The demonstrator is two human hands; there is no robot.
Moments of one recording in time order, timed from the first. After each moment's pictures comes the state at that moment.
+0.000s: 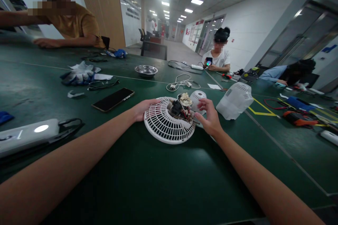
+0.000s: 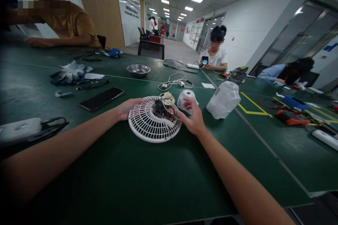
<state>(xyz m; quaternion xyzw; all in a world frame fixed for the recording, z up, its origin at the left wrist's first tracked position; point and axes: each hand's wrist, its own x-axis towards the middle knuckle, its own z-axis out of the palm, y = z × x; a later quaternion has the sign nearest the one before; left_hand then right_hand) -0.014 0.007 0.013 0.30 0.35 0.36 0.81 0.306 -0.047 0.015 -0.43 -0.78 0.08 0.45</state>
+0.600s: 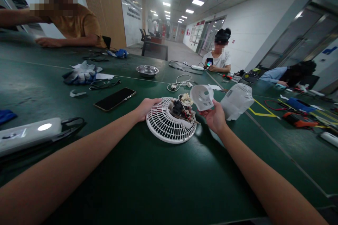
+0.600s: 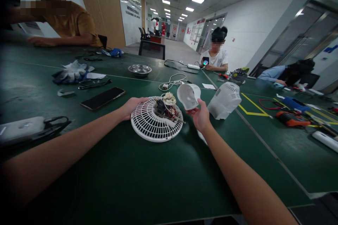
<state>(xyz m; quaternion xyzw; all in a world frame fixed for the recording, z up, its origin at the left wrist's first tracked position) -0.001 0.009 0.008 0.32 0.43 0.47 0.70 0.311 -0.020 0.013 -0.47 -0.45 0.46 0.61</state>
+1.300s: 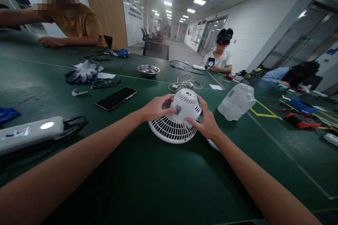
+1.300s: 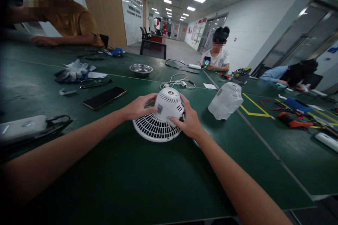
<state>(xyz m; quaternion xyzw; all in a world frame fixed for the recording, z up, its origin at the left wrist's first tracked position) 0.000 -0.022 0.044 0.77 0.31 0.40 0.39 0.278 -0.065 0.032 -0.44 -0.80 0.14 0.39</state>
